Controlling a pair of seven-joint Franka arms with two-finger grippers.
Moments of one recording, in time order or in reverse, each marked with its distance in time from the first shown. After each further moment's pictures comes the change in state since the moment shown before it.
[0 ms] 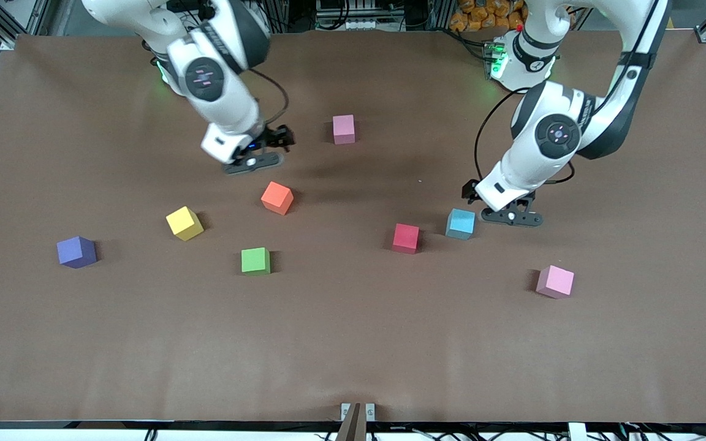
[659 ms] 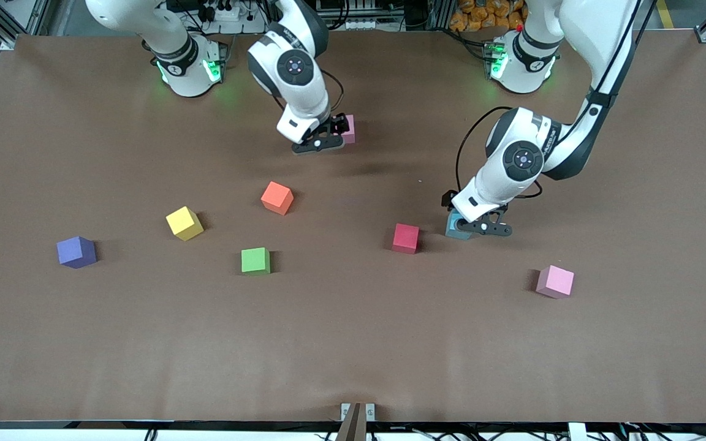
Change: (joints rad) left arm -0.040 0.145 0.001 0.000 0.000 0.122 -0.022; right arm 0.261 0.174 0.001 0.000 0.056 0.211 0.268
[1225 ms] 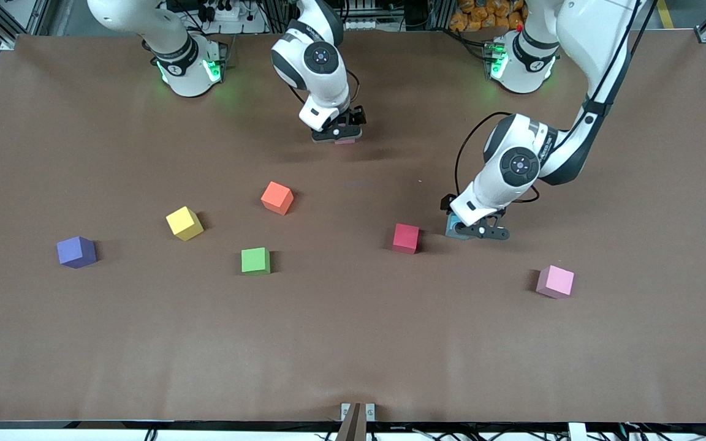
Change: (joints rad) left arm 0.000 0.047 0.002 0.006 0.018 0.047 0.000; right arm 0.061 0.088 0.050 0.002 0.001 0.115 0.116
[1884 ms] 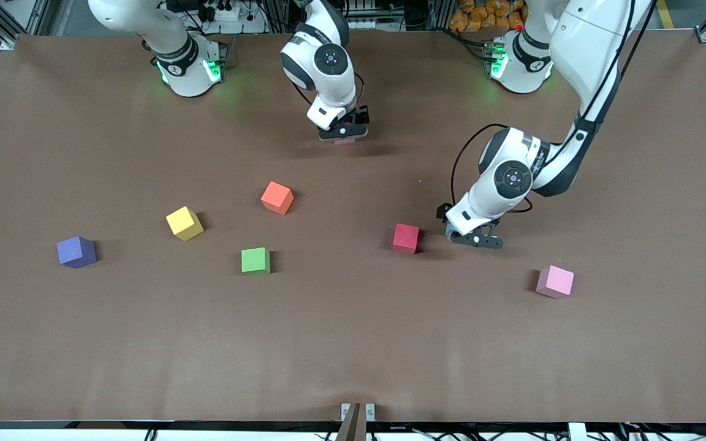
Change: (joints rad) left arm 0.000 0.090 0.002 0.054 0.058 0.030 -0.019; right arm 0.031 0.057 0.007 0.021 0.000 0.031 0.036
